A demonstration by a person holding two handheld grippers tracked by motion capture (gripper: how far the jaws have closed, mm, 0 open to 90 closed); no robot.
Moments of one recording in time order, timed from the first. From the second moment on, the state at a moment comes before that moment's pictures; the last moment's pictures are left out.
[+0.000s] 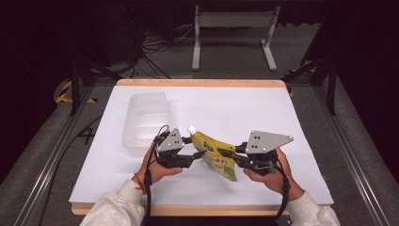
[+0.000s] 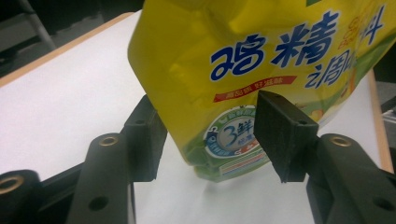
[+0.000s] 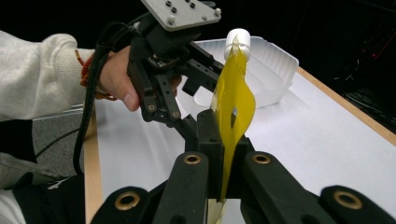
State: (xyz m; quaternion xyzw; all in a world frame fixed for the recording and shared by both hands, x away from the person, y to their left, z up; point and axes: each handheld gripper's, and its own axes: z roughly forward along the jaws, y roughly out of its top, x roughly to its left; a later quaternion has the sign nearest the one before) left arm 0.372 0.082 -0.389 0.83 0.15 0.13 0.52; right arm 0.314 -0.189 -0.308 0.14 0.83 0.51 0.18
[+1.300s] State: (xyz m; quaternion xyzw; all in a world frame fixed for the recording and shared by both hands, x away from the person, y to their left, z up) left arm 0.383 0.131 -0.353 0.78 0.22 0.20 0.56; right arm 0.354 -0.172 -0.304 0.22 0.77 0.56 0.23
